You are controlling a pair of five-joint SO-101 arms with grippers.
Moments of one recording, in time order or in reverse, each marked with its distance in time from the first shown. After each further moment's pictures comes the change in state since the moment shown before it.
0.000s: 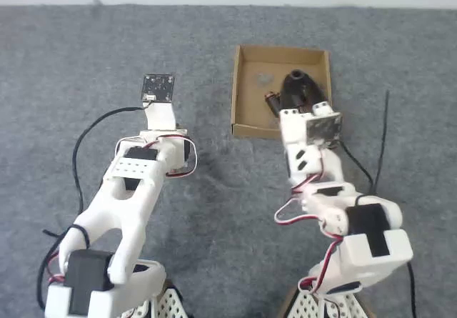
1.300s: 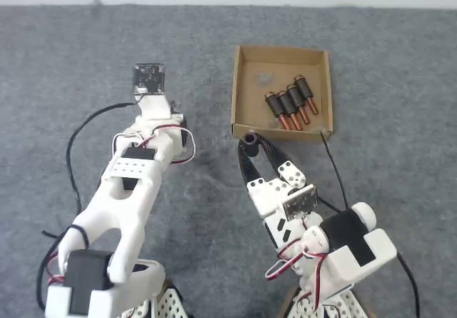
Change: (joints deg) left arm -1.1 0.0 0.1 -14.9 5.7; right arm -16.1 -0.2 28.3 -24.4 0.0
